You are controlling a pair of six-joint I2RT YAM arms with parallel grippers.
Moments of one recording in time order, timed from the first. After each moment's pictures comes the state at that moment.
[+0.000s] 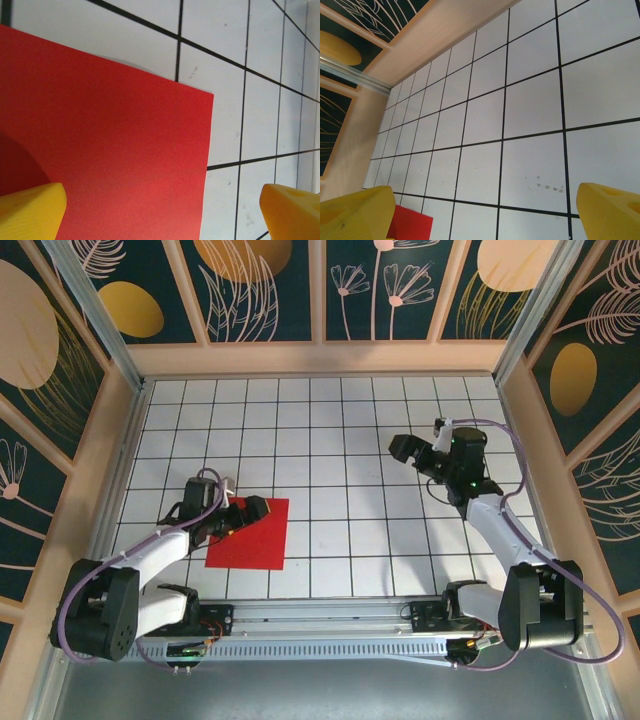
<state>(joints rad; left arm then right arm) -0.23 1.20 0.37 -0.04 0.48 -0.65 0.12 1.18 0.69 0.00 -0.47 0.58</state>
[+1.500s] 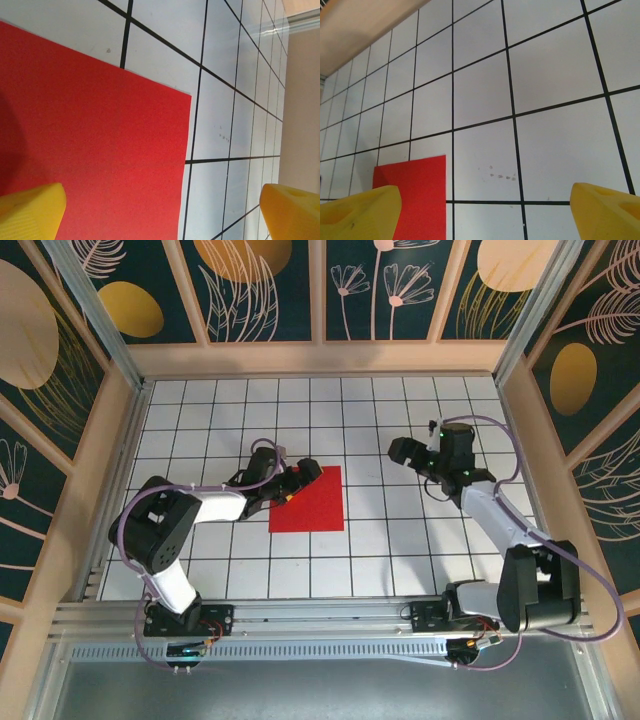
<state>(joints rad) -0.56 1.71 0.74 0.33 0.28 -1.07 0.17 1.29 0.78 -0.16 -0.29 0.51</state>
